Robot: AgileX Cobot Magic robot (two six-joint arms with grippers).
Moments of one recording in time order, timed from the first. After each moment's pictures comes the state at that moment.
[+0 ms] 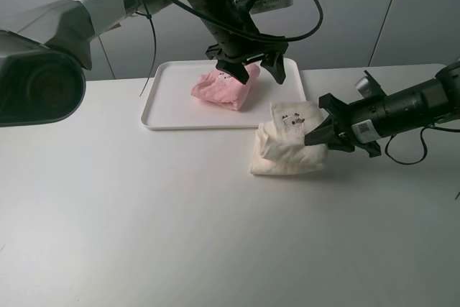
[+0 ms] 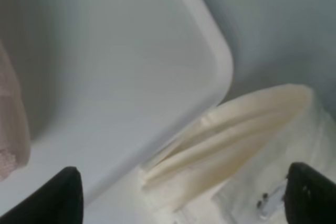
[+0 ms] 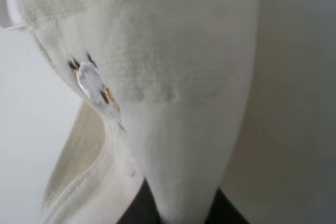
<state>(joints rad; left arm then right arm) -0.56 2.55 -2.51 -0.38 1.22 0.04 -0.01 1.92 -0.80 1.38 0.78 -1.04</state>
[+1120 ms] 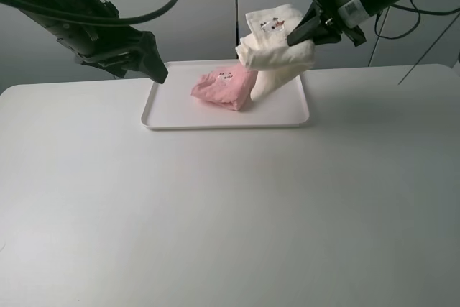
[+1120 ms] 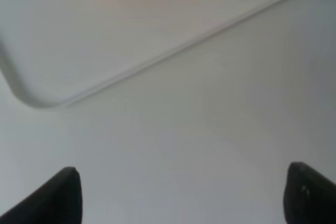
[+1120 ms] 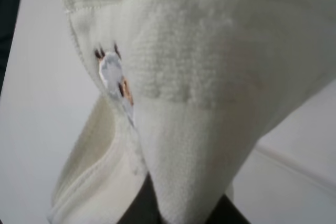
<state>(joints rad) -0.36 1.62 -1.20 -0.29 0.75 0.23 0.11 2.01 -1.59 0.91 1.08 -0.48</state>
